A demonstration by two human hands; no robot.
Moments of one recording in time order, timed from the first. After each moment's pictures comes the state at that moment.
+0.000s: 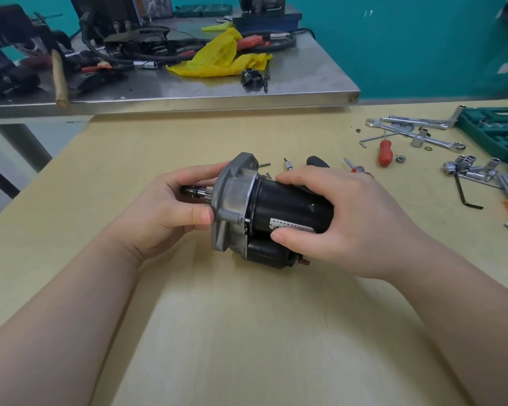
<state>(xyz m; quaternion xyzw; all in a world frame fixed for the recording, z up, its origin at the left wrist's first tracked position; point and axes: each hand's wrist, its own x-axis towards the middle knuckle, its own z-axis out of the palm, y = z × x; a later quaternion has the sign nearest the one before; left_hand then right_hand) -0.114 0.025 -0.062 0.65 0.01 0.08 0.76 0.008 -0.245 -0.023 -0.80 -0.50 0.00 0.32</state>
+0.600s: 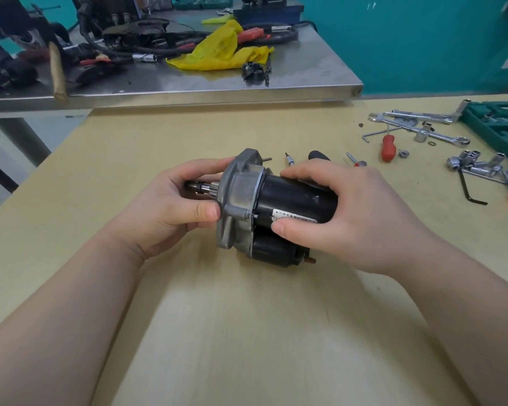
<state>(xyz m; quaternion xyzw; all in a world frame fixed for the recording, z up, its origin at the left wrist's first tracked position) -0.116 0.017 -0.059 0.65 0.01 0.08 0.76 0.004 -0.243 -0.022 -0.79 -0.46 0.06 0.39</state>
